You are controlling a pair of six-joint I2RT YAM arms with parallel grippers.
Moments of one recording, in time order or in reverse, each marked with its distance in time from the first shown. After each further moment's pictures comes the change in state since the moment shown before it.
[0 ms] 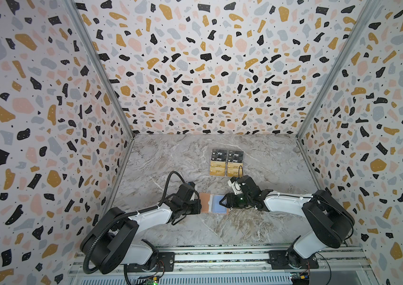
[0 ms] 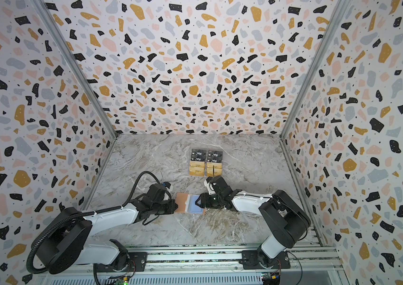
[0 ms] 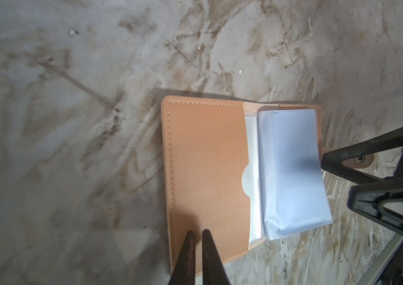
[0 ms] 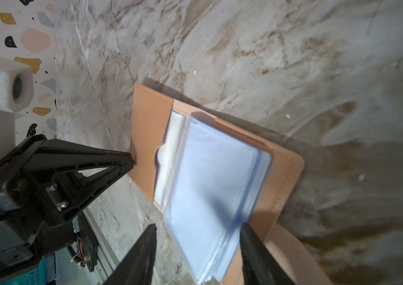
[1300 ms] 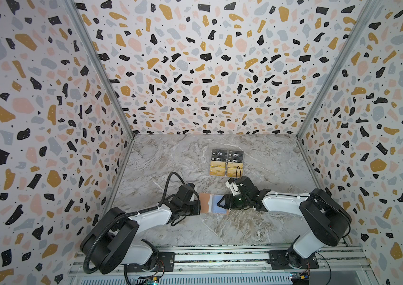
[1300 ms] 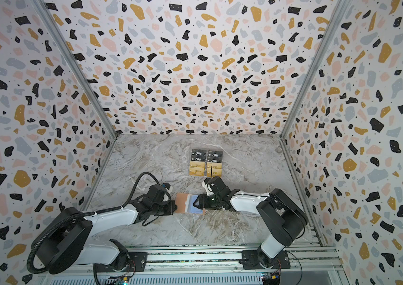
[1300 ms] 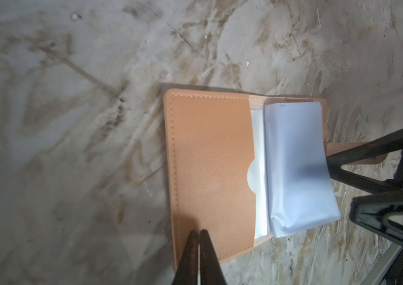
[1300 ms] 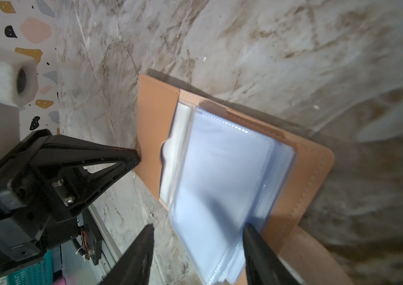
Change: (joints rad) left arm -0.002 0.000 -0.013 0.006 -0.002 0.000; right arm 0.024 0.034 0.016 0.005 -0.026 0.013
